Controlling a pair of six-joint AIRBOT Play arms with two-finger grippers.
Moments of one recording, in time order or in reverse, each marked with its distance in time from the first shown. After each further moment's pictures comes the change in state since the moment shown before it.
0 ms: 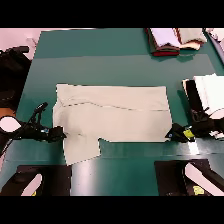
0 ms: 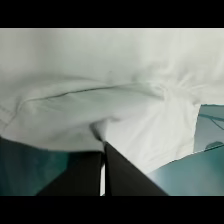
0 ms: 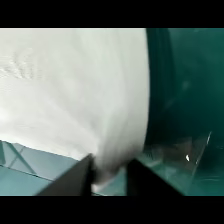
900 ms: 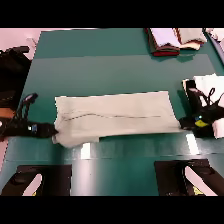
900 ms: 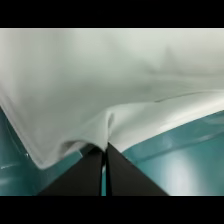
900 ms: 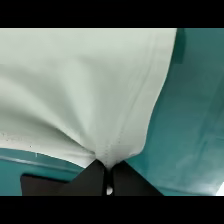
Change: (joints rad) left arm 0.000 0.043 0.222 0.088 -0.126 0.022; right arm 0.261 0.135 0.356 -0.363 0.171 0.042
